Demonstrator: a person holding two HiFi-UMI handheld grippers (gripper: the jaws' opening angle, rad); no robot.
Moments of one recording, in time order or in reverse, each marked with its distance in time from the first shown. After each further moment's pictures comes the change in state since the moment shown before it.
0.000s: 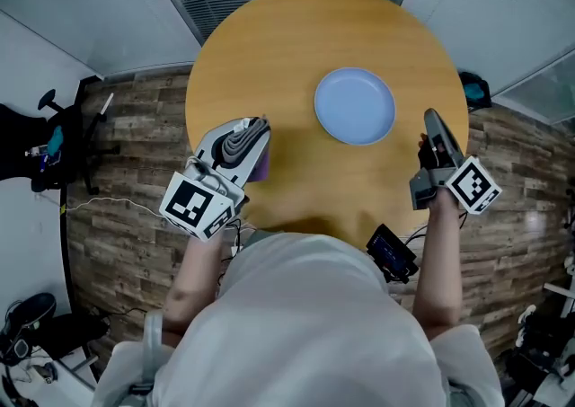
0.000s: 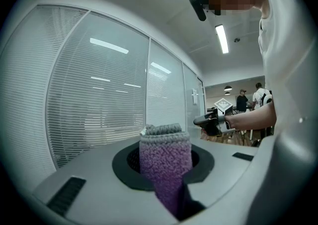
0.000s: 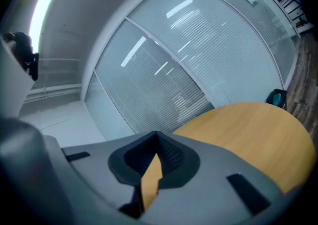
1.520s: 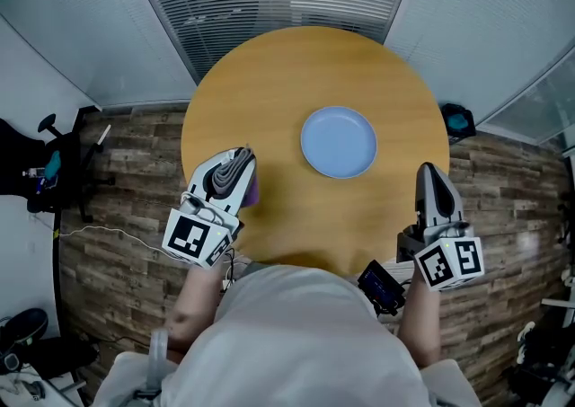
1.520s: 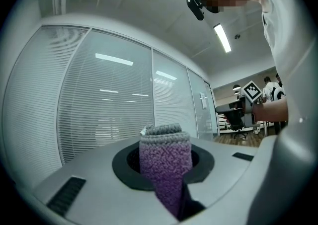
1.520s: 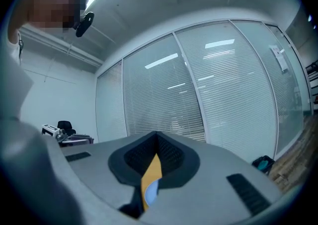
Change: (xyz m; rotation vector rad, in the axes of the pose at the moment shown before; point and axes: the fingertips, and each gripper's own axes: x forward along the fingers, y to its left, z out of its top) left arm -0.008 0.001 0.031 0.055 -0.094 0.128; right arm -0.076 0.096 0.040 -0.519 -0.160 -0.078
